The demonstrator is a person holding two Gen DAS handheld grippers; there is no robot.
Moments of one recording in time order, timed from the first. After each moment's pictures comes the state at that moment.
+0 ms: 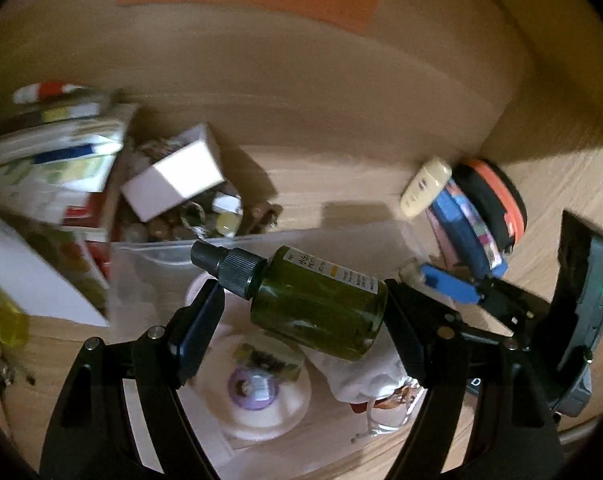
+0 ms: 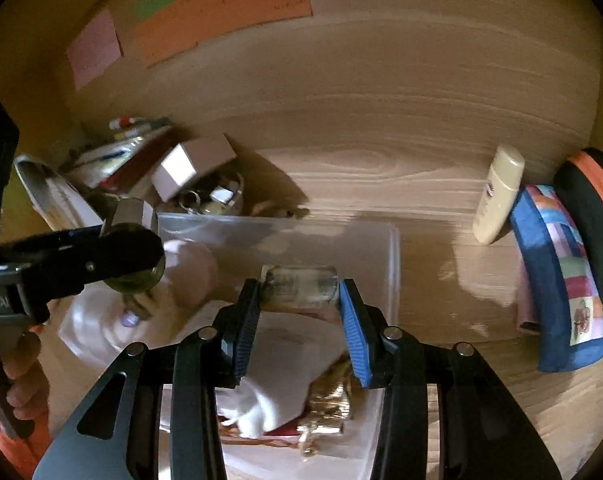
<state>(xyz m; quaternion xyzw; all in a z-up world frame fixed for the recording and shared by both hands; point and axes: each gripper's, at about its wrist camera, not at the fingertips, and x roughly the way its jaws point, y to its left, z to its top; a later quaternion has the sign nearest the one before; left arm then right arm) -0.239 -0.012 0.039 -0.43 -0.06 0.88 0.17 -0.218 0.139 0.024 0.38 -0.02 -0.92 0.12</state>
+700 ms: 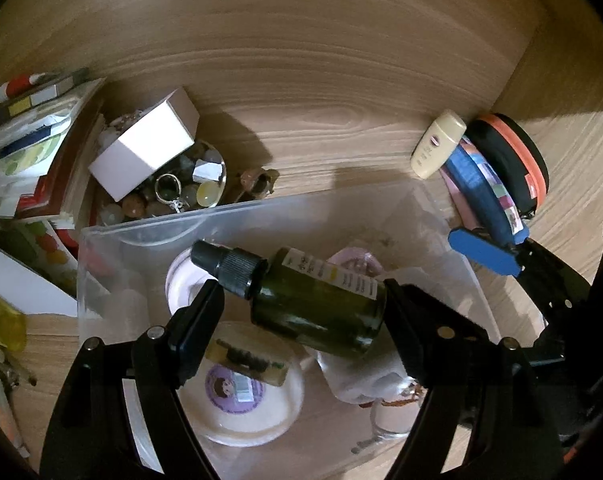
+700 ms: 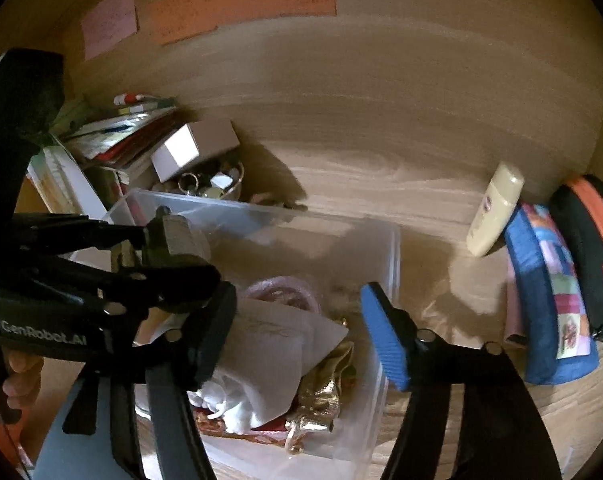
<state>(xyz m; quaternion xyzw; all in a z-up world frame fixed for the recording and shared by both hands) -0.245 -0.001 0.019 -0.47 -0.02 0.87 0.16 -0.207 0.132 0.028 0.37 0.03 -0.92 0.13</state>
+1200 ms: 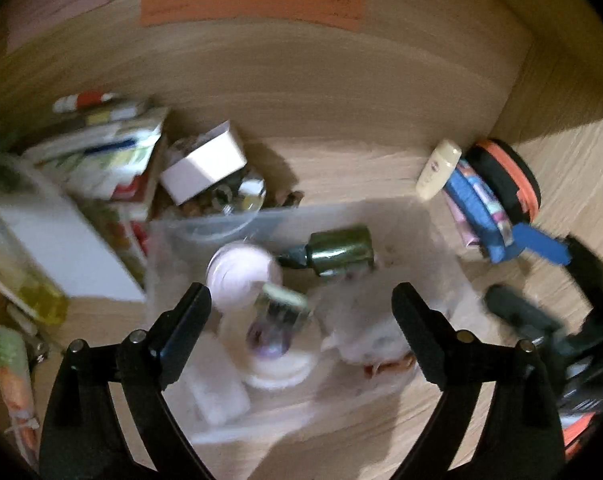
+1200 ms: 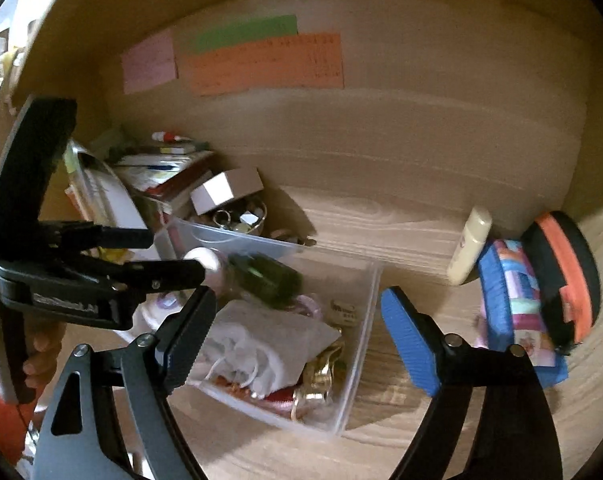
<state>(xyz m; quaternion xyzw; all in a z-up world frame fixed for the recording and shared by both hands) -0.197 -0.025 0.045 -0.43 -0.02 0.90 0.12 -0.158 0.144 0.076 0.31 0.03 -0.94 0.16</state>
